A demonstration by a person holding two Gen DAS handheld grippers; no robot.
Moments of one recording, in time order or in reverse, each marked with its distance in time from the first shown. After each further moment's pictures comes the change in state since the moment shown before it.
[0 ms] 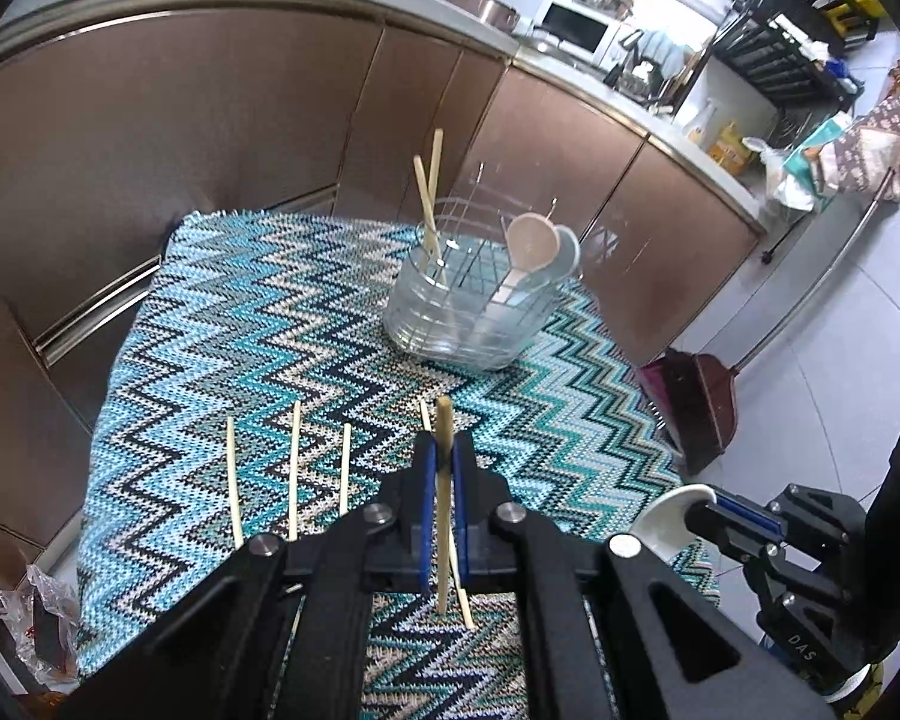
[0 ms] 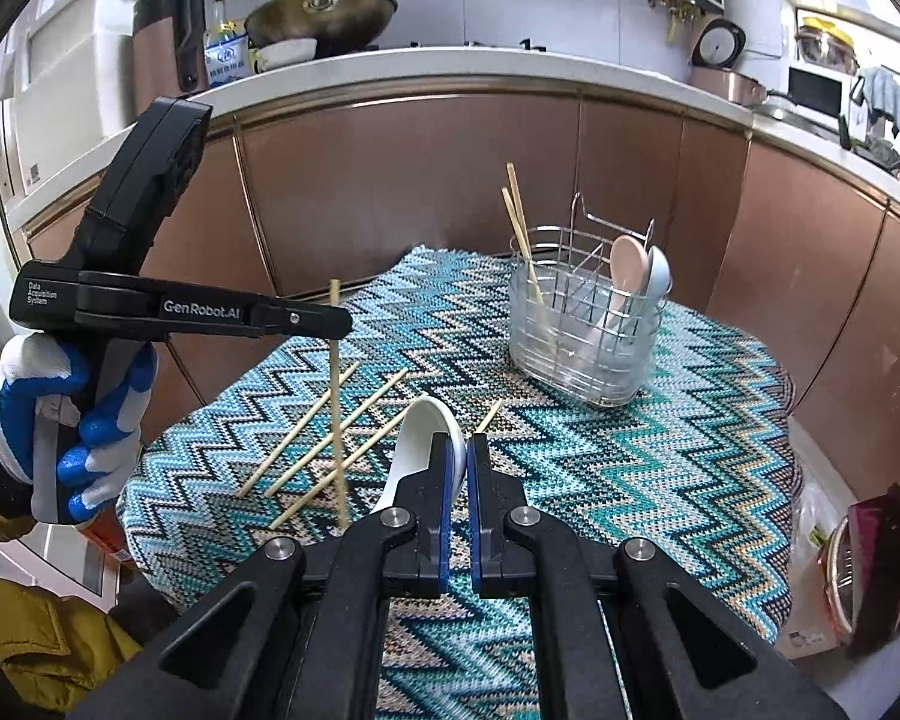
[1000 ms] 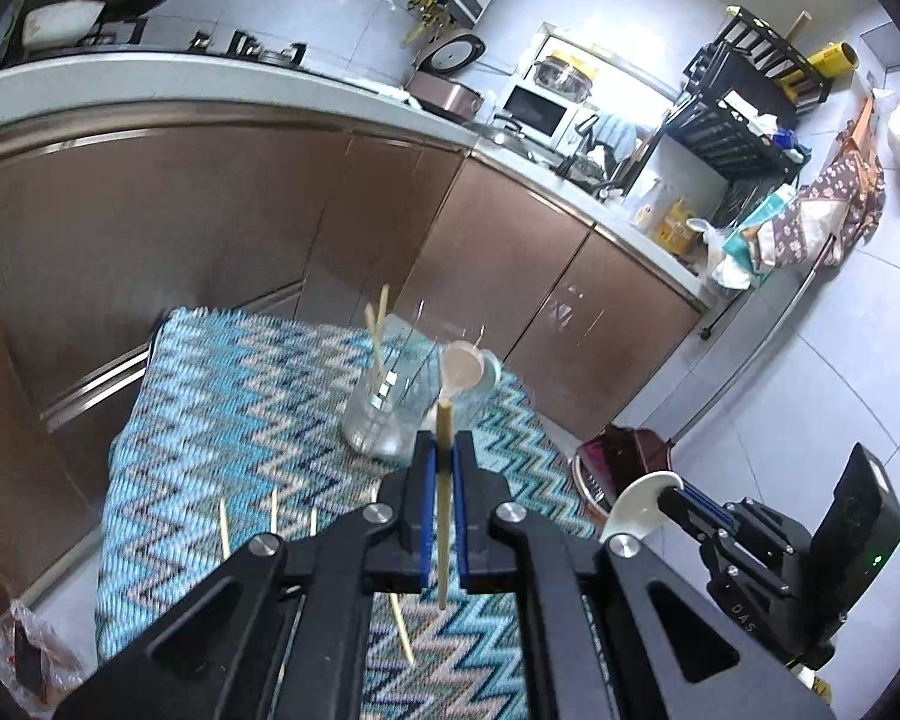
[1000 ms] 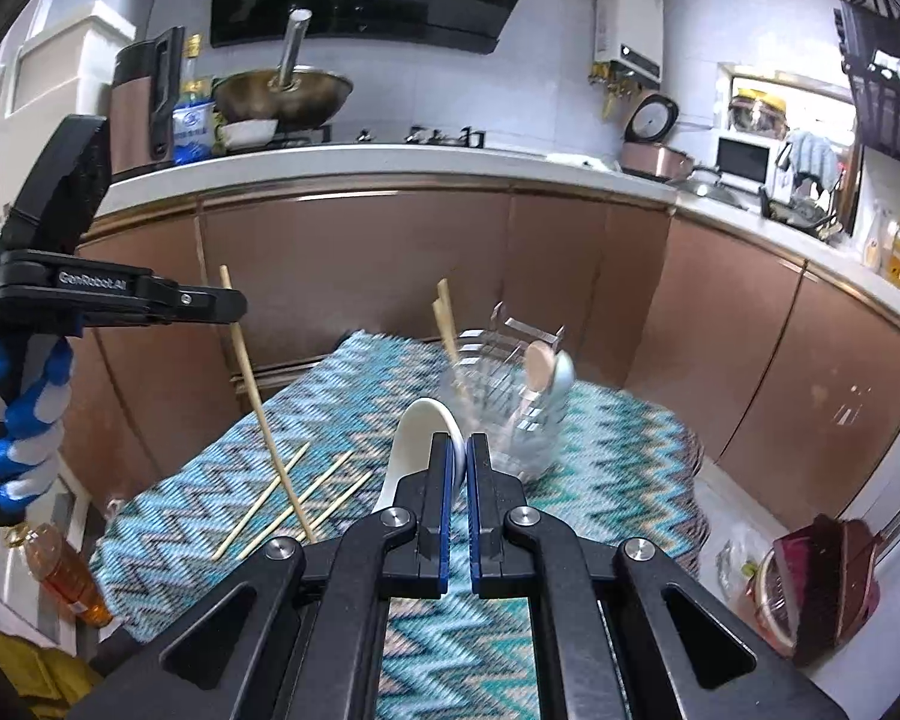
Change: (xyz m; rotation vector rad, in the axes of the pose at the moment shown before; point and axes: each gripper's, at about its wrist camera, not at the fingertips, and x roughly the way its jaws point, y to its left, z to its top) left arm -0.078 -0.019 0.053 -0.010 -0.178 -0.110; right arm -0.057 -0.007 0.038 0.002 -0.179 -0.200
